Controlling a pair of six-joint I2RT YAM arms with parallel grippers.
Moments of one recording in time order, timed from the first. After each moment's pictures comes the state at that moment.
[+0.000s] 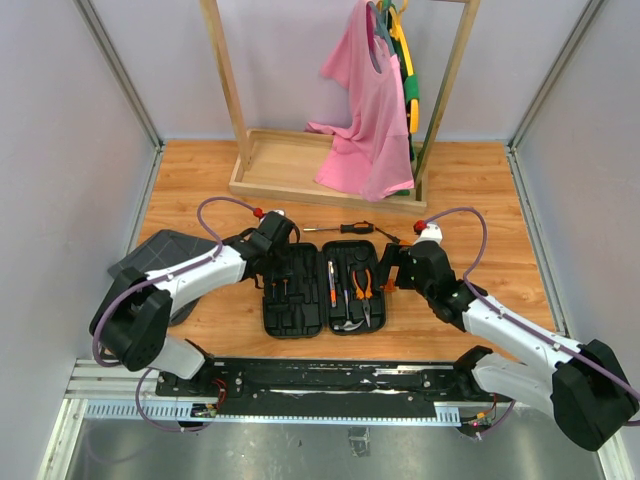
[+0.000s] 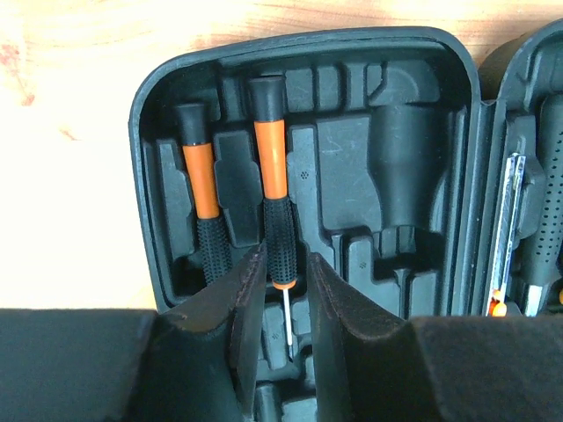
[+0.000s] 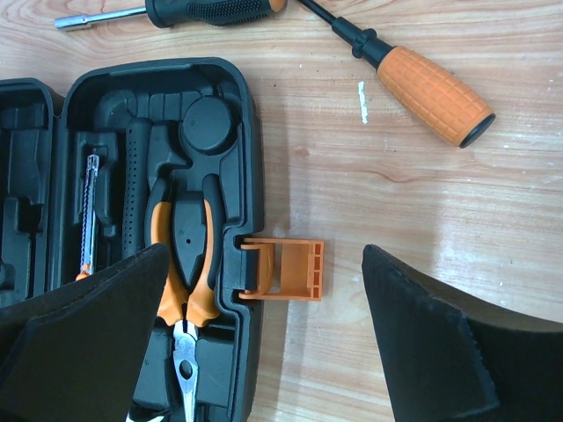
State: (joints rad) left arm -0.62 1.46 0.83 -0.39 -0.20 -0.61; right arm 0.60 1.02 0.45 -0.03 0.22 0.52
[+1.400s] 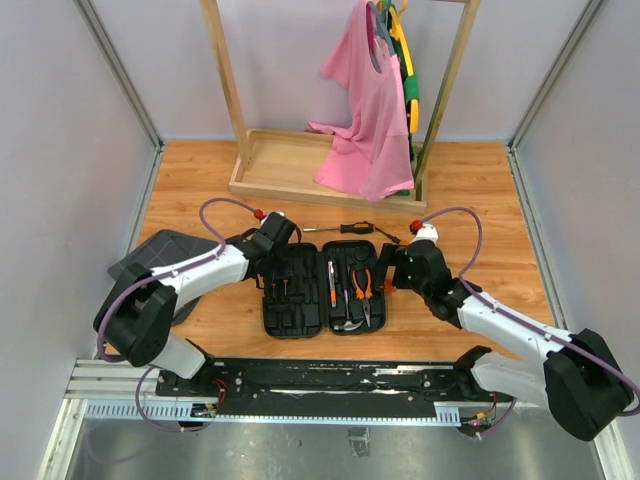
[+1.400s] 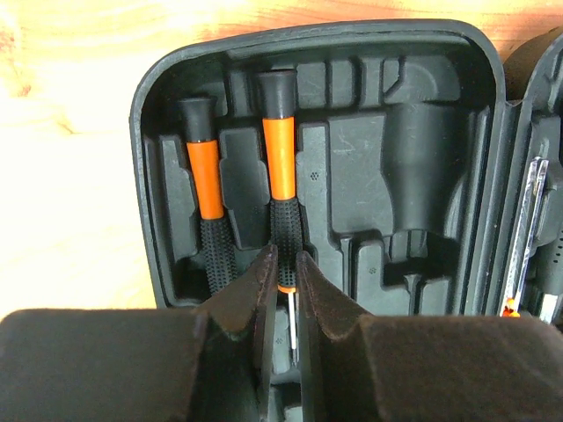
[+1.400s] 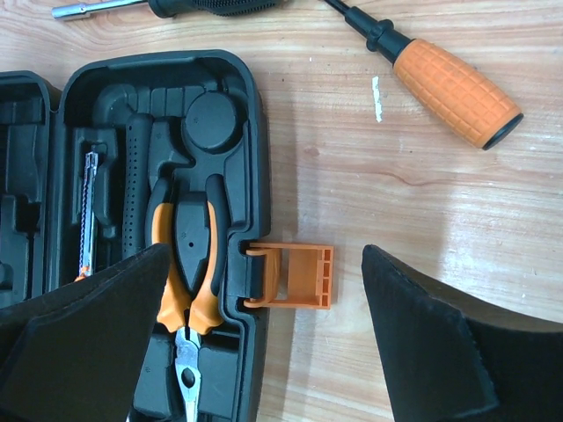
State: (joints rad) left arm -0.62 1.48 0.83 -0.40 -0.20 -0.62; right arm 0.60 1.08 0.45 0.01 0.19 0.52
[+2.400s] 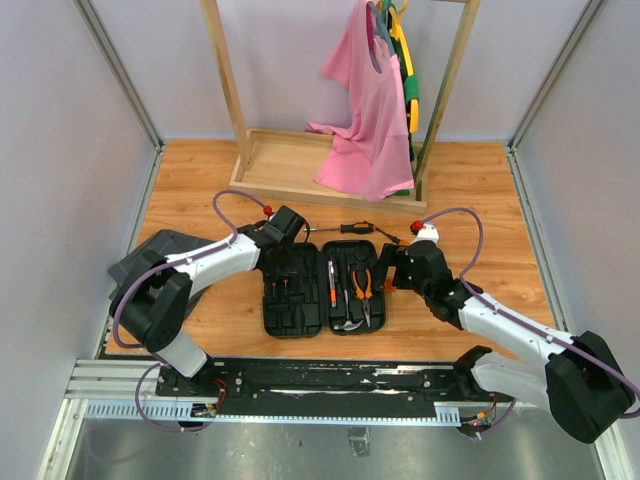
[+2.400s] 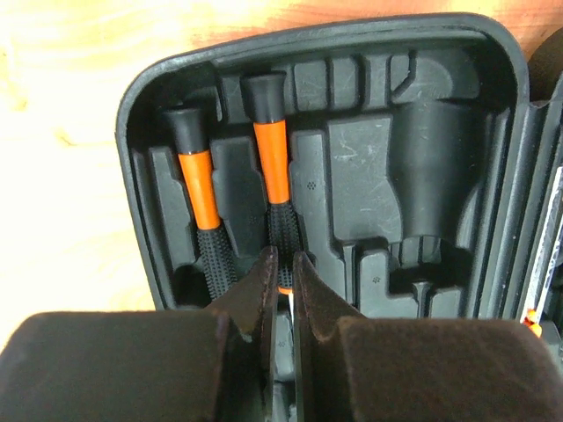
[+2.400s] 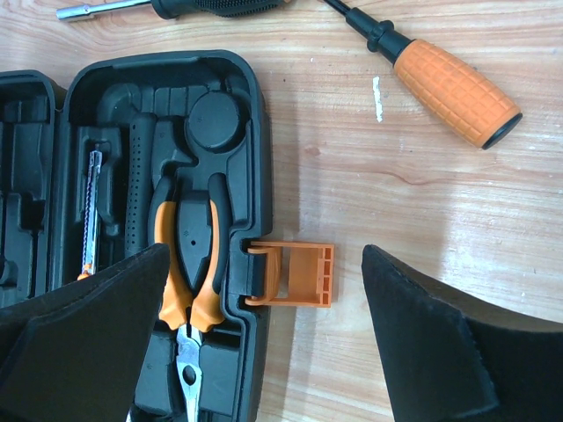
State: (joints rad) left arm -0.62 1.61 0.95 -0.51 -0.21 -0.58; right arm 0.60 1.06 0.44 0.01 0.19 0.52
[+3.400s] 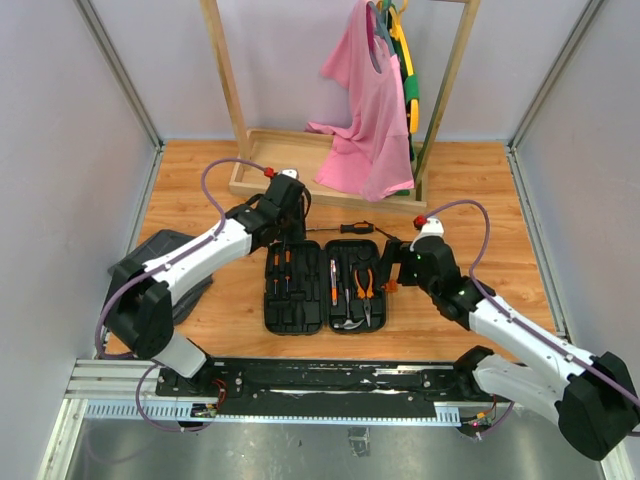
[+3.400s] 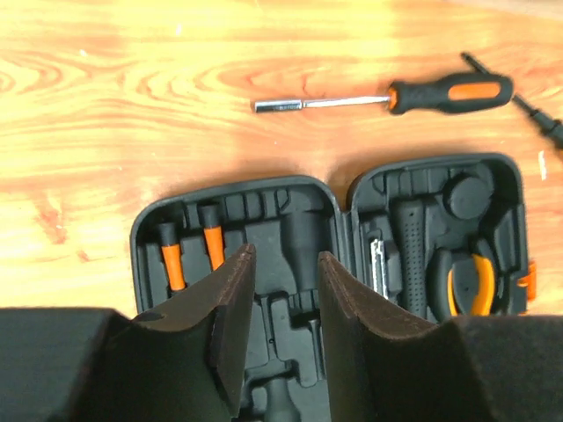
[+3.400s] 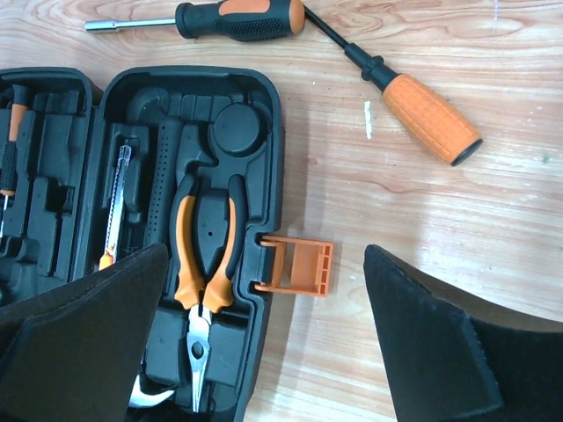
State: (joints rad) left arm -0.62 1.55 1.16 -0.48 -0.23 -0.53; right arm 0.60 0.98 0.51 -0.12 0.20 0.46
